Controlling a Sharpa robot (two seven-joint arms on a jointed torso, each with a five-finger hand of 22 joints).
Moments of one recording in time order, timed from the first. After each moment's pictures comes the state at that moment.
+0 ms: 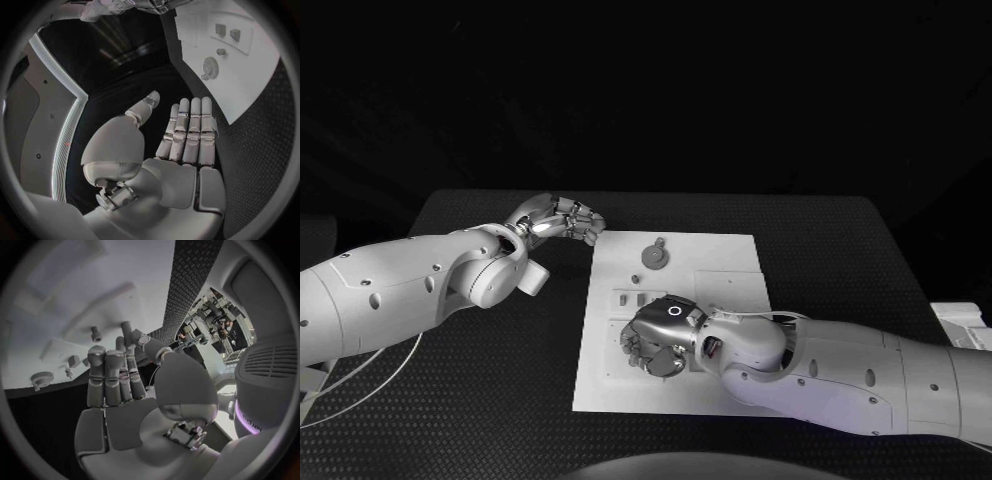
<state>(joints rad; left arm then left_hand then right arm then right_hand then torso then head) 1.26 -0.85 -0.18 1.36 -0.36 -0.23 0.27 1.02 -0.08 0.49 -0.27 0.05 0.87 0.17 0.30 0.53 1.15 0.12 0.06 0.29 0.99 0.12 0.13 0.85 0.03 0.92 0.02 0.08 0.91 1.06 -0.57 -0.22 1.56 -1.78 -0.31 -0.06 1.16 -0.07 0.66 -0.29 0.07 0.97 0.13 0.30 0.56 1.16 0.04 0.28 0.40 1.22 -0.07 1.14 0.85 0.20 1.07 -0.03 1.06 1.27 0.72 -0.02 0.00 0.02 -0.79</state>
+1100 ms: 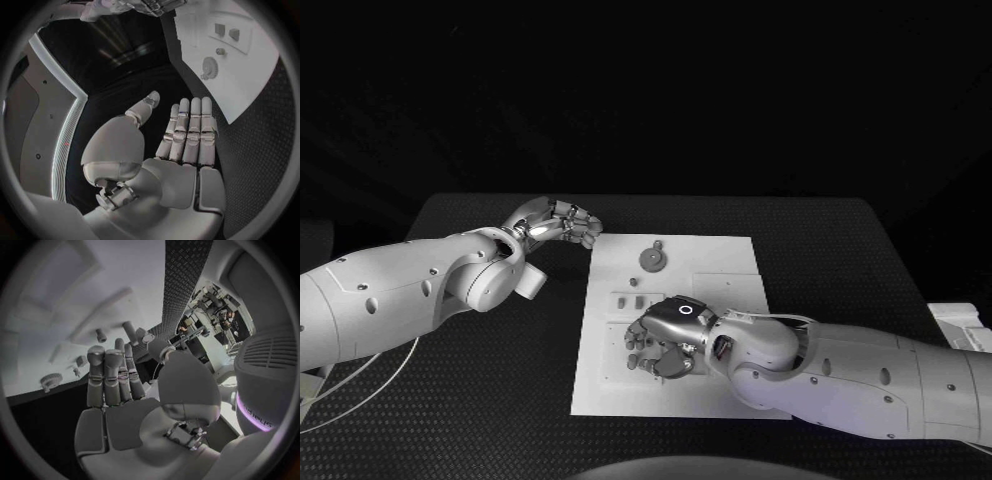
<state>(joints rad) 1.26 -0.85 -0.18 1.35 -0.36 -0.23 0.27 1.02 -0.08 0.49 -0.27 0.05 0.87 0.17 0.30 0.53 1.15 0.12 0.06 0.29 0.99 0.12 0.13 0.85 0.03 0.92 0.02 0.08 0.91 1.07 -0.62 -0.22 1.60 -1.70 -0.36 -0.05 1.11 -0.17 0.66 -0.26 0.07 0.91 0.15 0.25 0.52 1.12 0.09 0.20 0.36 1.20 -0.02 1.15 0.86 0.20 1.07 -0.02 1.04 1.27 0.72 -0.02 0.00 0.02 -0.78</state>
